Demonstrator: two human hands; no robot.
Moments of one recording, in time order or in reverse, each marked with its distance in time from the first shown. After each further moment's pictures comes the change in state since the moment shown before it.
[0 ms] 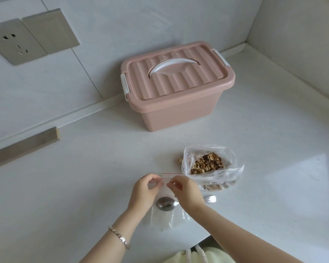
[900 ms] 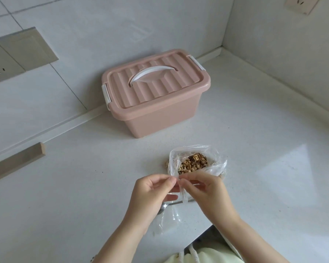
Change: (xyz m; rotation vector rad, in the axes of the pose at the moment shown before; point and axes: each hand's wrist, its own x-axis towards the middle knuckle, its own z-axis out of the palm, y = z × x) left_hand -0.068 0.133 -0.021 -0.465 -0.180 -0.146; right_hand -0.073 -0.038 -0.089 0.445 0.221 -0.120
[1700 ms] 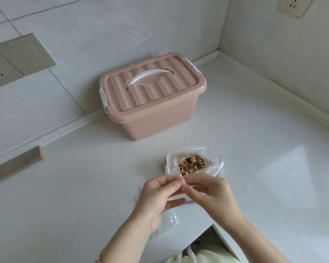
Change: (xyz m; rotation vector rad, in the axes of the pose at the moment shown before) left_hand 0.012 -0.005 0.020 -0.243 -0.129 -0.140; right_hand -0.004 0.001 -0.021 0.052 -0.087 -0.005
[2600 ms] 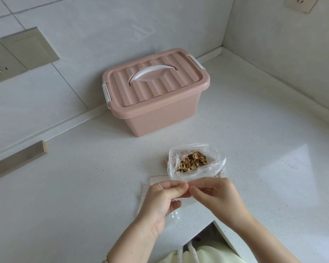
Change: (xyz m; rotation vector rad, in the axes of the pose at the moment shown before) left_hand 0.001 -0.018 0.001 -0.037 0.037 -0.061; right_hand -0.009 -0.006 -0.005 -0.049 -0.064 0.070
